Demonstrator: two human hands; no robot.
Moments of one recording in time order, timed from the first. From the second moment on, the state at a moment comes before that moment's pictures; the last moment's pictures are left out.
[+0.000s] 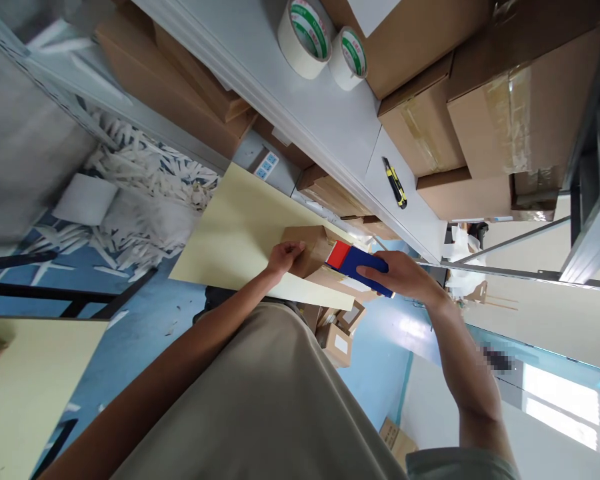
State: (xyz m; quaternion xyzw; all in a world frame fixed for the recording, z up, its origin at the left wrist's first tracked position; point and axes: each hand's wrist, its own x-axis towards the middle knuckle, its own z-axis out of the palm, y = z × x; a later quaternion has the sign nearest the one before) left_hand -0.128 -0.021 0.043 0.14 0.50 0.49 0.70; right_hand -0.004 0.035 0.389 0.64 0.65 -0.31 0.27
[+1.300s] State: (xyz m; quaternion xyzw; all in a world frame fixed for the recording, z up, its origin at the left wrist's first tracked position) left_hand -0.146 -0.016 0.099 0.70 0.45 0.38 0.41; right_hand 0.073 0.045 0.340 0.59 0.69 -0.26 0.34
